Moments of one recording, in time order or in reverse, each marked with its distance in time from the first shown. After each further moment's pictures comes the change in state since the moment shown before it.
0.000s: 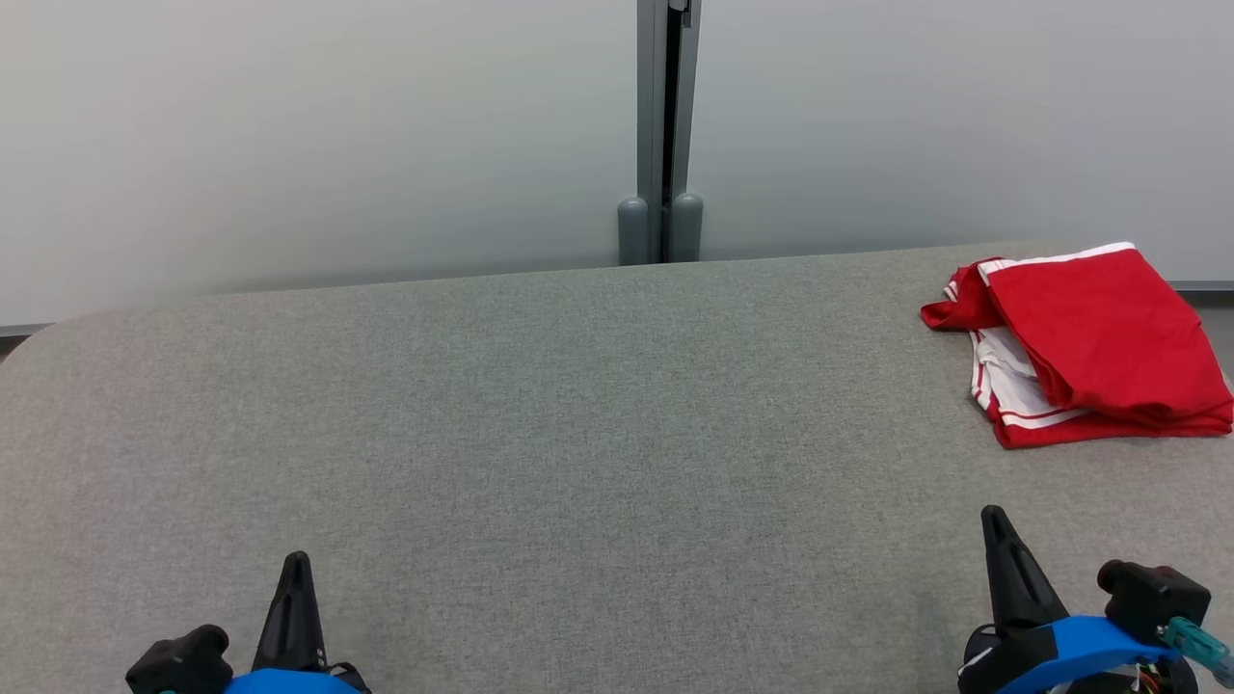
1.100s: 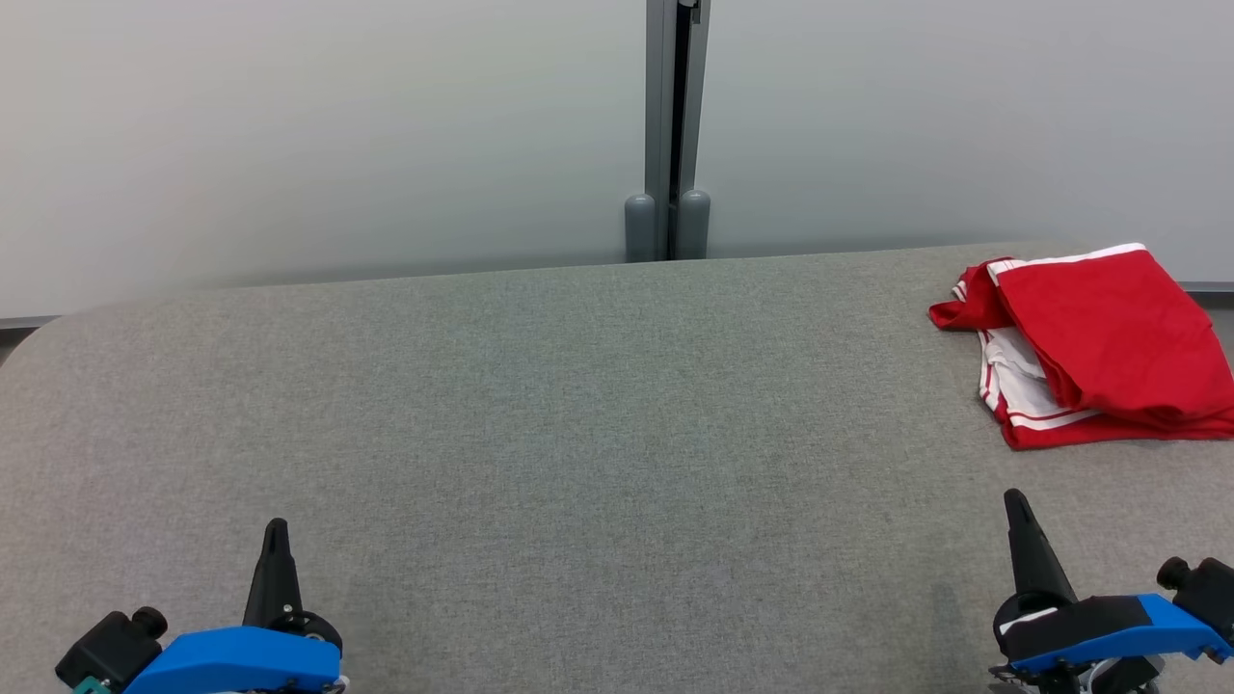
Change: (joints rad) left arm -0.051 0.001 0.025 -0.048 -0.504 -0.007 0.125; right arm -0.009 0.007 -0.030 -0.055 0.511 0.000 0.127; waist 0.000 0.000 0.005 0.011
